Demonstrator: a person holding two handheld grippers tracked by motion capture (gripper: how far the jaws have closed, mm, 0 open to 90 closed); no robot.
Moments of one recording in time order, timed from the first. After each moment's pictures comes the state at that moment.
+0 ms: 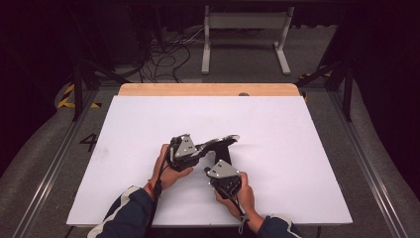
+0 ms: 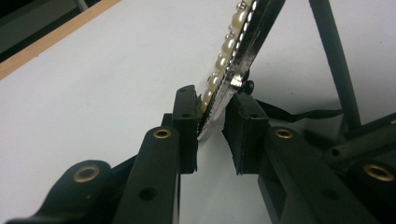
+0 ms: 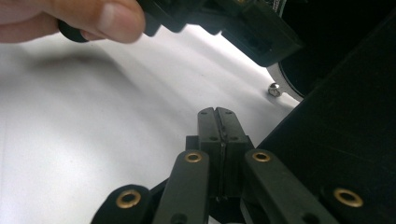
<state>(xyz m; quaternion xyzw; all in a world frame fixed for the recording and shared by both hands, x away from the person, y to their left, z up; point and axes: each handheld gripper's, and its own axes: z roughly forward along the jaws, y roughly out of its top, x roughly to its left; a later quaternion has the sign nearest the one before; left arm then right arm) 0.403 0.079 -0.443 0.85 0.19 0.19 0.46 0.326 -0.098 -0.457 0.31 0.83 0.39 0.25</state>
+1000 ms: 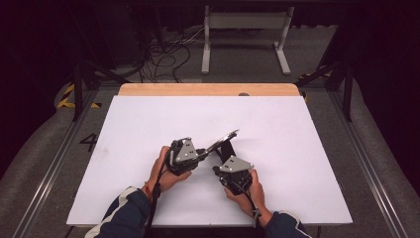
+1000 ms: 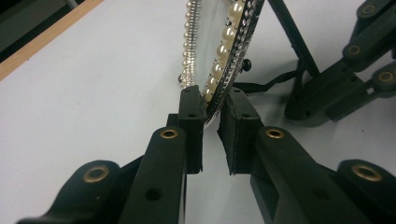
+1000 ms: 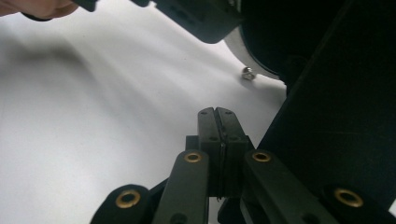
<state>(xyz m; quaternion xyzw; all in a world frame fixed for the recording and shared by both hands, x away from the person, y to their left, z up) 0.389 0.077 -0.434 0.87 0.16 0.19 0.43 0.337 -0.130 -0.455 0.32 0.83 0.40 0.21</state>
